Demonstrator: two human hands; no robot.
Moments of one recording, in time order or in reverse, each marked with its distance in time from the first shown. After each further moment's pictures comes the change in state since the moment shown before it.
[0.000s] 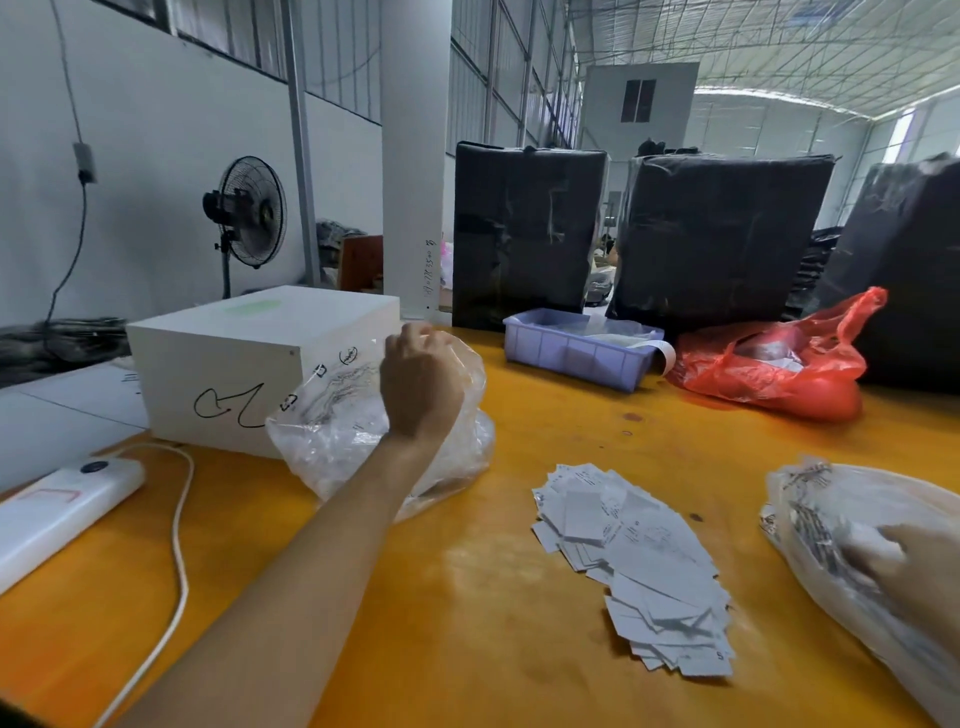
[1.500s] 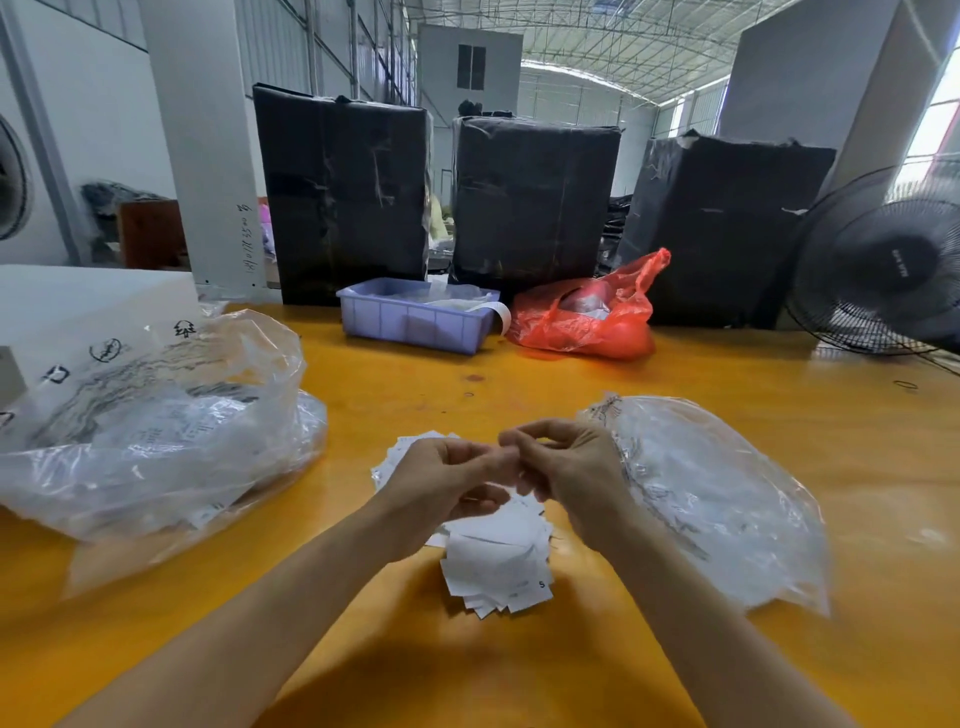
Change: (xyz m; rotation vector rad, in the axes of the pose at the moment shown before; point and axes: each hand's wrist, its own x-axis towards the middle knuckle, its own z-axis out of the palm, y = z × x) left_hand -0.105 0.115 0.005 -1.277 -1.207 -0.490; right_hand -0.070 -0.120 -0.027 1.312 -0.379 -0.214
